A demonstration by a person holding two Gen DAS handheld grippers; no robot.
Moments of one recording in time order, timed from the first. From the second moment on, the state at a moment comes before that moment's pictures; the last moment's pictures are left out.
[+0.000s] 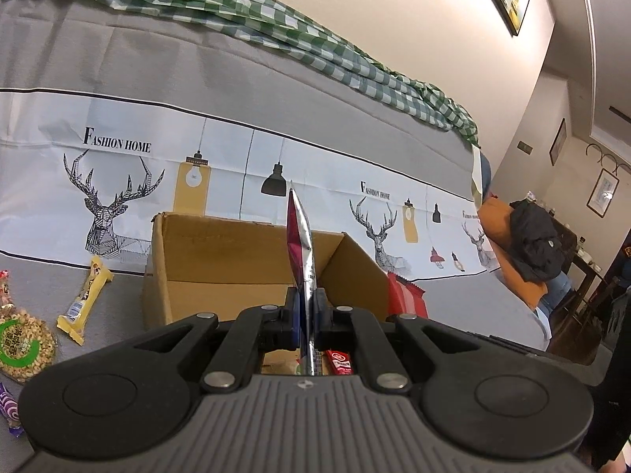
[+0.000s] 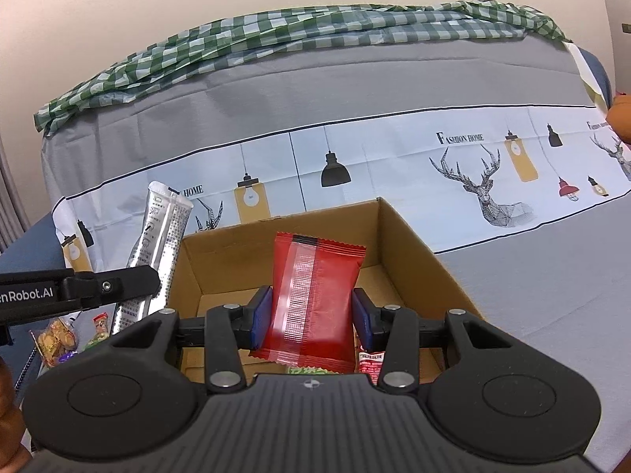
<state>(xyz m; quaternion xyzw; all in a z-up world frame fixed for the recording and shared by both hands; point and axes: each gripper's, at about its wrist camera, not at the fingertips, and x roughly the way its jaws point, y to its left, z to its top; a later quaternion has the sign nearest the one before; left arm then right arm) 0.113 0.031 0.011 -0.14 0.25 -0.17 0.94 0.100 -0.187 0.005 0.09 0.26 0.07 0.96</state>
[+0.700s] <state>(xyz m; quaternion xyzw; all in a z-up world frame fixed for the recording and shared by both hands) 0.114 0.027 0.010 -0.14 0.25 -0.19 0.94 0.097 -0.187 0.005 0.08 0.25 0.05 0.96</state>
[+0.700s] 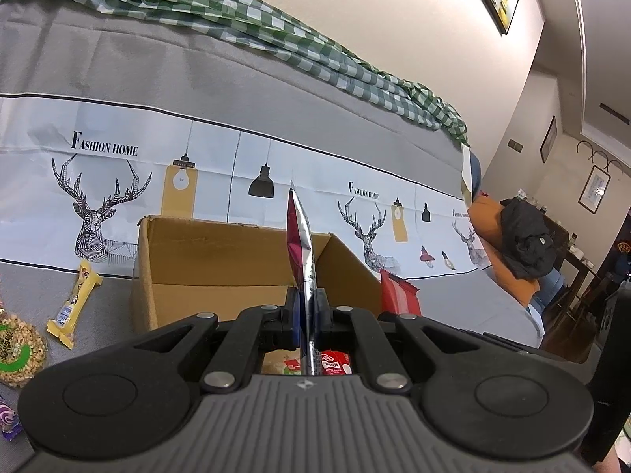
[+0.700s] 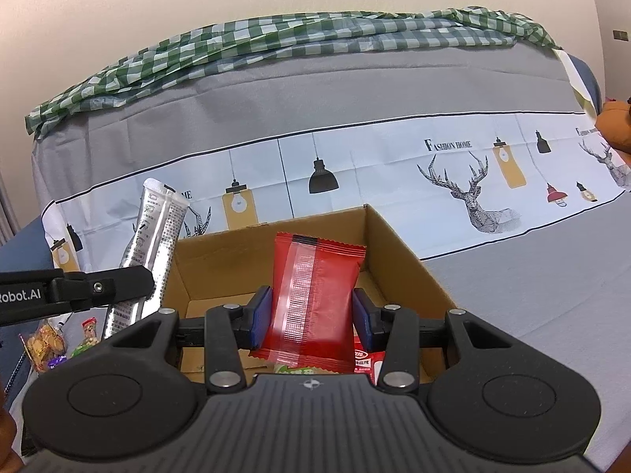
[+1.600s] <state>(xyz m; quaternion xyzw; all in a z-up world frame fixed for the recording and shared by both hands) 0.111 0.037 0.016 -0.14 0.24 -0.17 0.95 0.100 -0.185 0.001 0.07 0.25 0.04 0.96</state>
